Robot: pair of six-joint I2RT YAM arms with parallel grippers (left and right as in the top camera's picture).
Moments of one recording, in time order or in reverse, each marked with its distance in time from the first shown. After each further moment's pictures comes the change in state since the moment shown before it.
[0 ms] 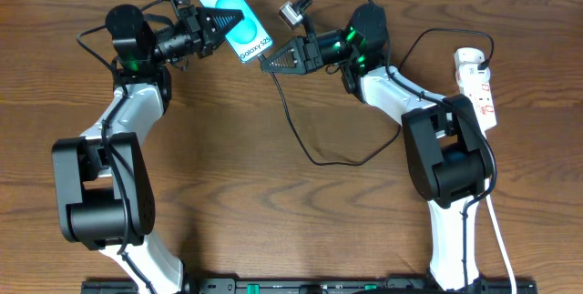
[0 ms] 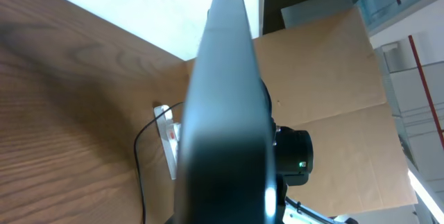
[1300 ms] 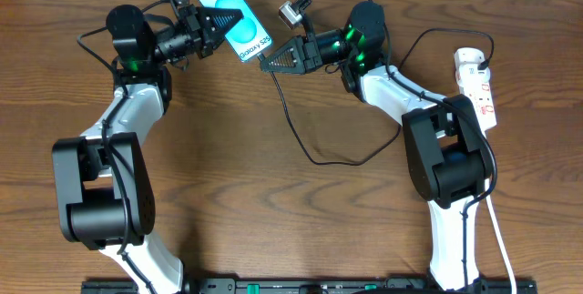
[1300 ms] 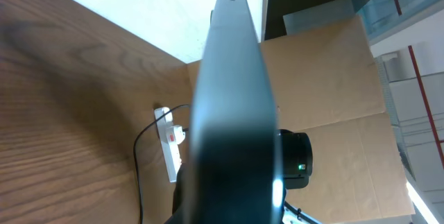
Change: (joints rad) left arm 0.000 0.000 -0.003 -0.005 -0.021 -0.023; right arm 0.002 -0.002 0.008 -0.069 0.001 -0.047
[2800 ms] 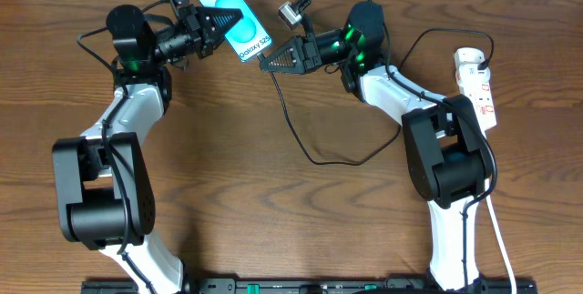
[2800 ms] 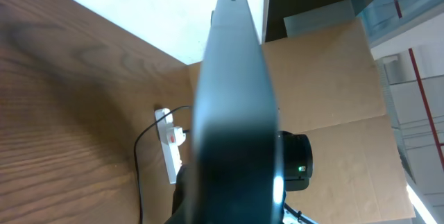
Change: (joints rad) left arm 0.000 0.000 0.000 -0.003 -0.007 -0.002; right arm 0.003 0.000 0.000 -0.011 0.003 -0.006
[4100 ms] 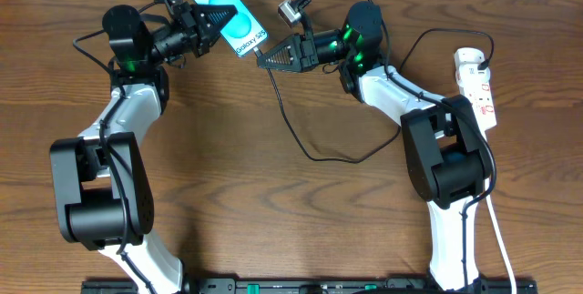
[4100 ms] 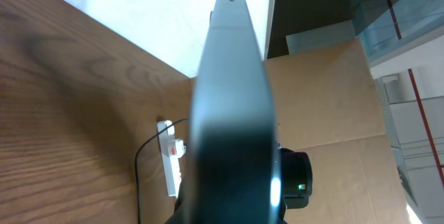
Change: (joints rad) left arm 0.013 0.000 0.000 -0.003 -0.048 -0.028; right arm 0.008 0.000 0.000 -0.011 0.053 -0.006
